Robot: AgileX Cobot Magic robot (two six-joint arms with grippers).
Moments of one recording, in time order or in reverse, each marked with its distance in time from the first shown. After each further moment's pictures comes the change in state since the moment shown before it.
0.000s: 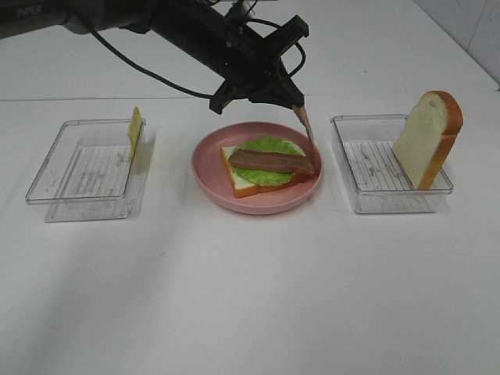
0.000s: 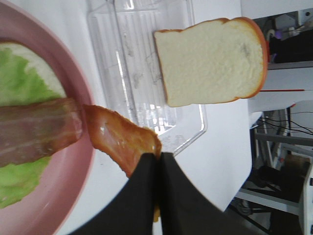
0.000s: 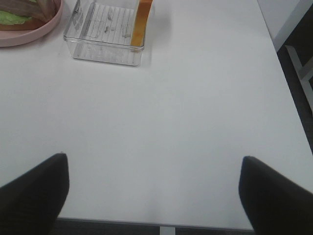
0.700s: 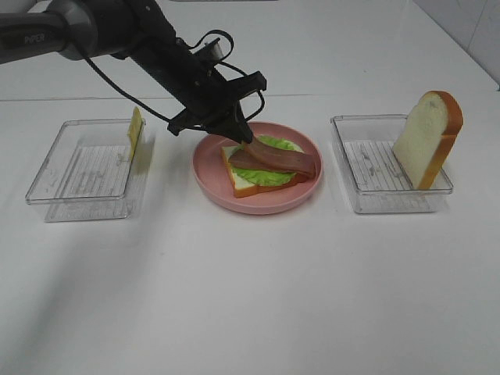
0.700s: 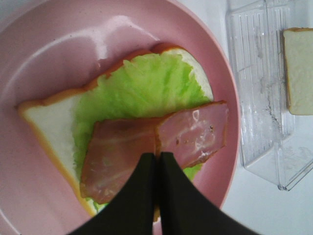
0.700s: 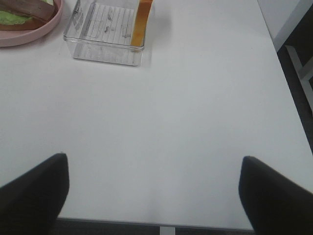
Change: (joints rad) left arm 0.072 0.082 0.000 0.250 0.023 -0.014; right arm 0.000 0.000 0.000 0.000 0.000 0.000
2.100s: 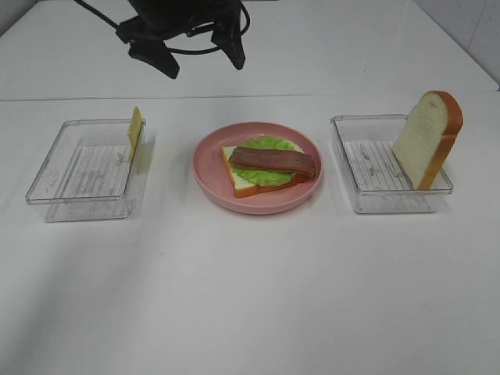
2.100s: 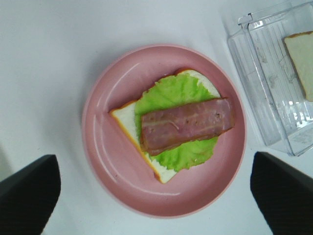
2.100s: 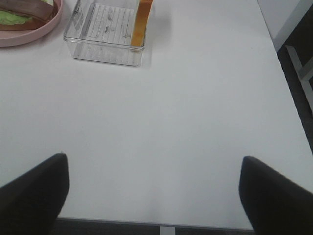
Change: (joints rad) left arm 0.000 -0.194 -0.163 0.349 0.236 -0.059; right arm 0.000 0.000 0.000 0.000 0.000 0.000
